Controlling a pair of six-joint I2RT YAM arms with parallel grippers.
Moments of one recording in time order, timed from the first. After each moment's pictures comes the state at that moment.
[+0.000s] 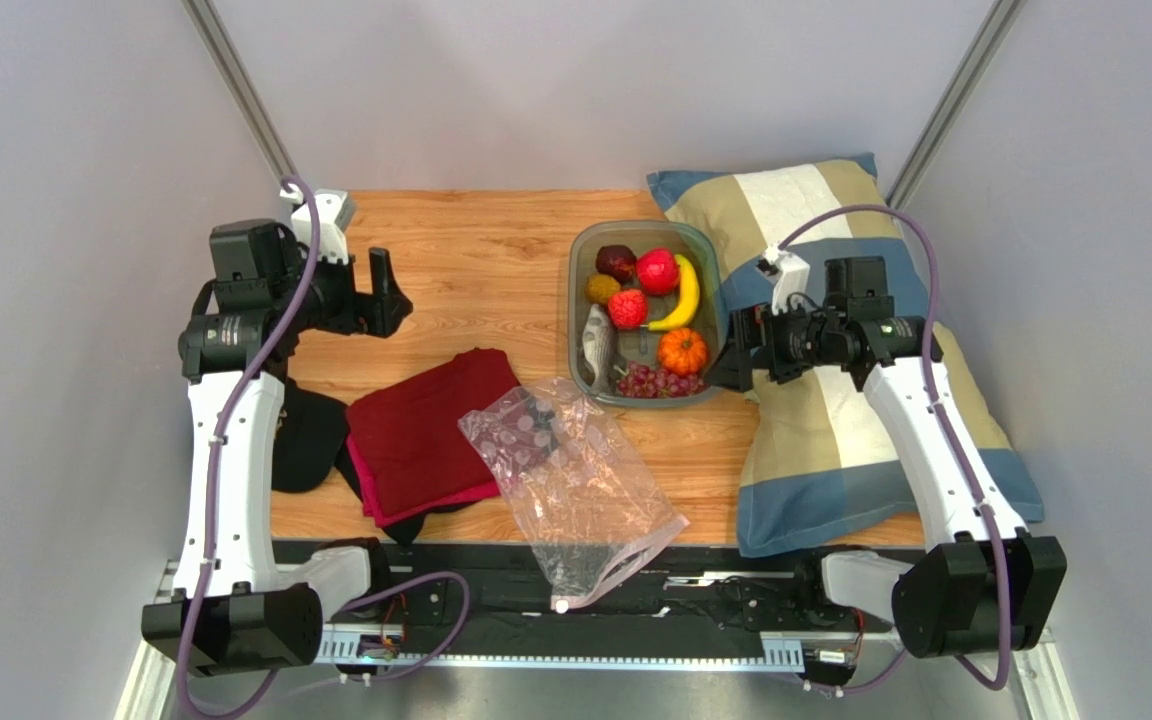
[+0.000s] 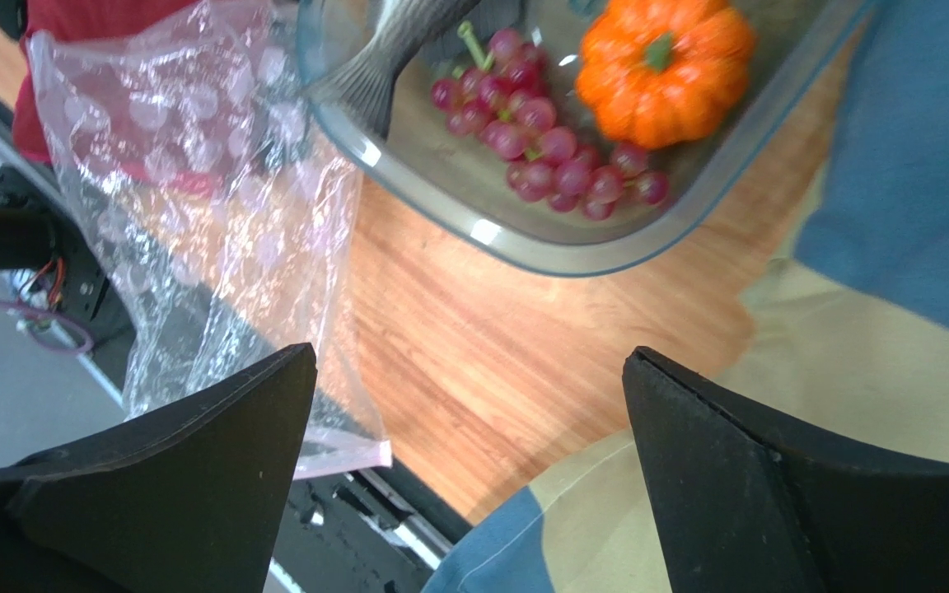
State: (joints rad) left arm 0.11 1.12 1.37 -0.87 0.44 0.11; right arm 0.07 1.20 1.14 -0.83 -0.63 -0.11
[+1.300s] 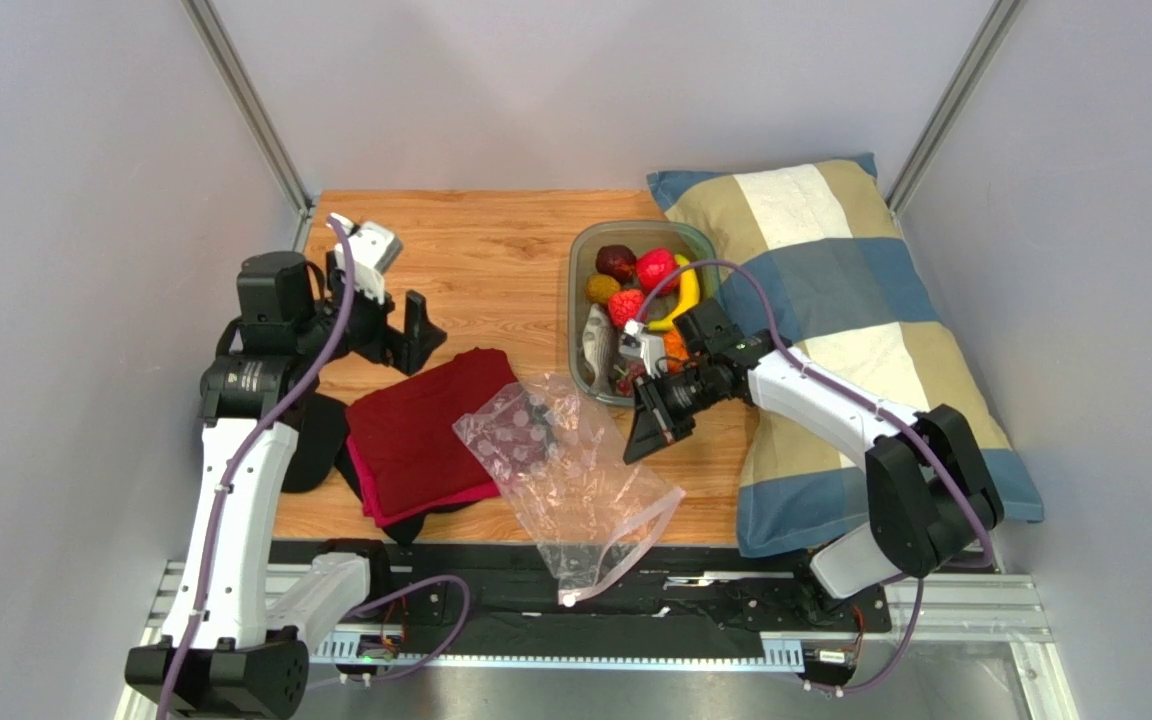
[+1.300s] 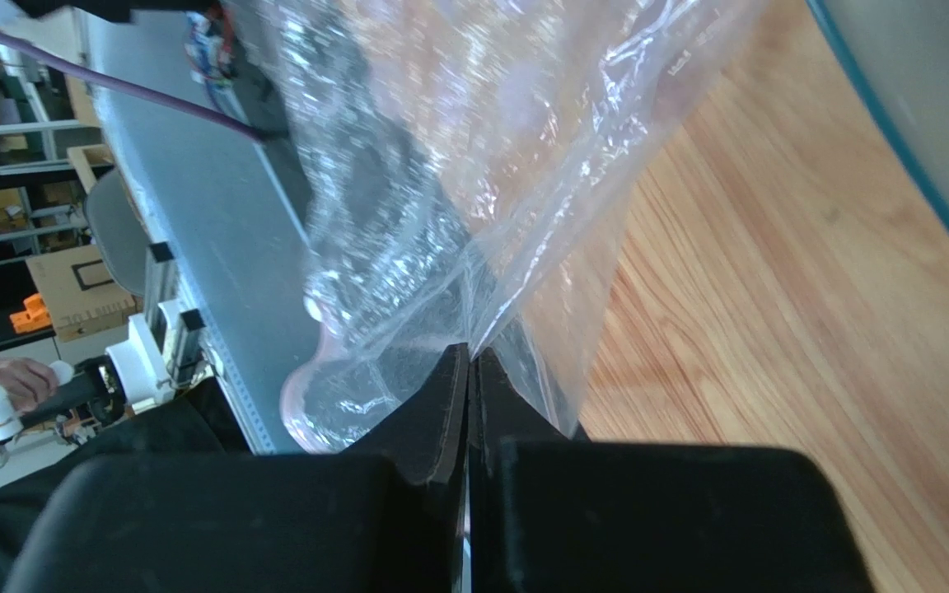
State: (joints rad) left arm 0.00 0.97 1.20 -0.73 0.53 0.20; right arm 0.54 1.51 0.96 -0.64 -0.83 0.09
